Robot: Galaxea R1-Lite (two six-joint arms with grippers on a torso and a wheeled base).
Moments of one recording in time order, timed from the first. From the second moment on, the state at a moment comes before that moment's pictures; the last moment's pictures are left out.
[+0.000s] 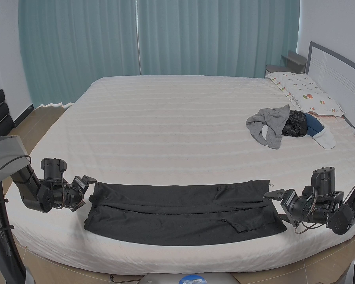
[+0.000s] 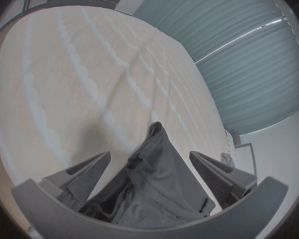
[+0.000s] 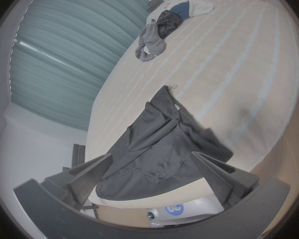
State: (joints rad) left arm 0.07 2.19 -0.69 -0.77 -0.24 -0.93; right arm 0.23 1.90 -0.31 -0.94 0.15 1.02
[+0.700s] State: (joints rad) left arm 0.07 2.16 -0.64 -0.78 -0.28 -0.93; right arm 0.31 2.13 -0.31 -1.10 0.13 1.10
